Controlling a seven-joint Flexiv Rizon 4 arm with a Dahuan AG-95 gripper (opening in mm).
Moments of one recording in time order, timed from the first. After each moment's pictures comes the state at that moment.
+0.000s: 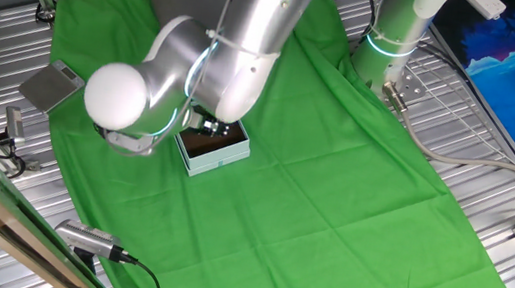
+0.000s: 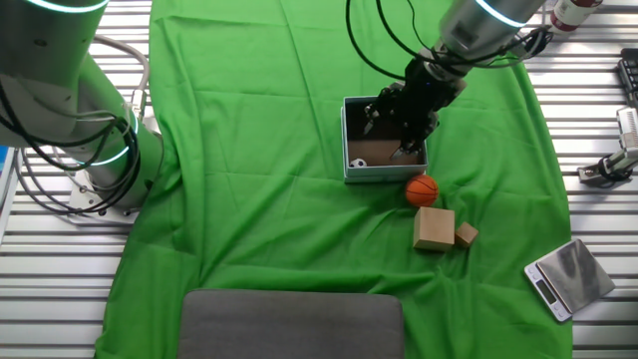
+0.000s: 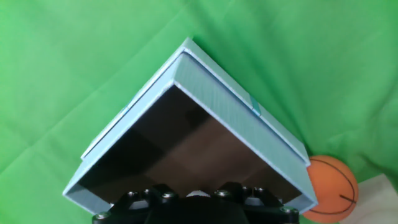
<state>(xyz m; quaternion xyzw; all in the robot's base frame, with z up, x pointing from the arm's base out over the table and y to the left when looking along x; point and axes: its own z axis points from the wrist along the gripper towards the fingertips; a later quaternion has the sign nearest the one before) 0.479 0.035 0.045 0.39 -0.88 0.04 0.26</state>
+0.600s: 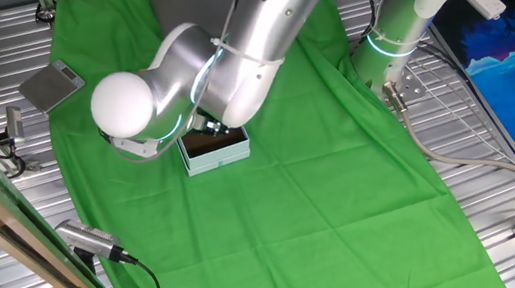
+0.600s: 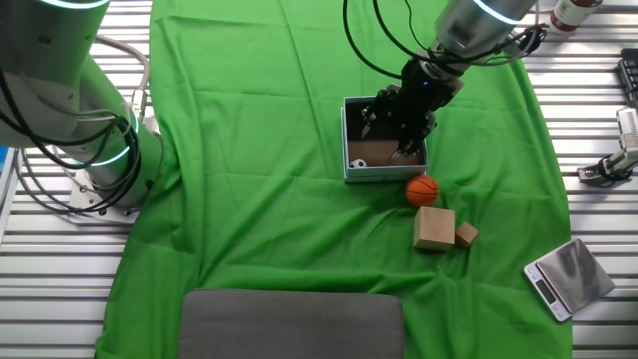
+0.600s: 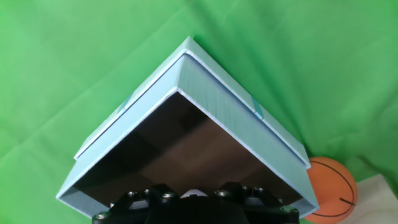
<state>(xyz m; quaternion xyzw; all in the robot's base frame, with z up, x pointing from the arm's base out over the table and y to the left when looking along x) 0.471 0.030 0.043 0.40 -0.87 0.06 0.27</state>
